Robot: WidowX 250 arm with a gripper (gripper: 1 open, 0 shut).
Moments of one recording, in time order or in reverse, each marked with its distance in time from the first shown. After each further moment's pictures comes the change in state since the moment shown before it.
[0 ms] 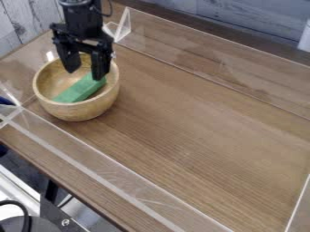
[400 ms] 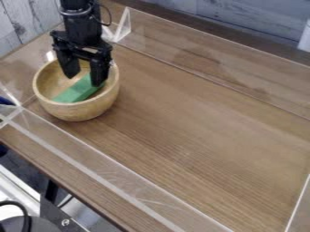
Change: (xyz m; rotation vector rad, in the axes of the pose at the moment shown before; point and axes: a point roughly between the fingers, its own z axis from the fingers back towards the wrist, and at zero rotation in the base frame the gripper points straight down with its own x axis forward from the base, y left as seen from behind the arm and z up) arm 0.002 0.008 -0.012 0.017 0.000 0.004
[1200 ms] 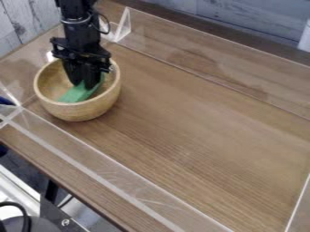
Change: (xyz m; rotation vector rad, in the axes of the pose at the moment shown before) arm 0.004 0.006 -0.013 0.011 0.006 0.010
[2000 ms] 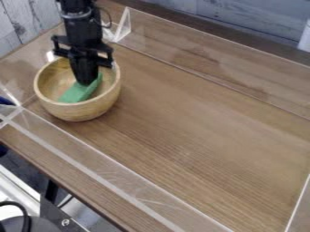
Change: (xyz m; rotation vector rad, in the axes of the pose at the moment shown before) arm 0.000 -0.012 0.023 -0.036 -0.011 -0.014
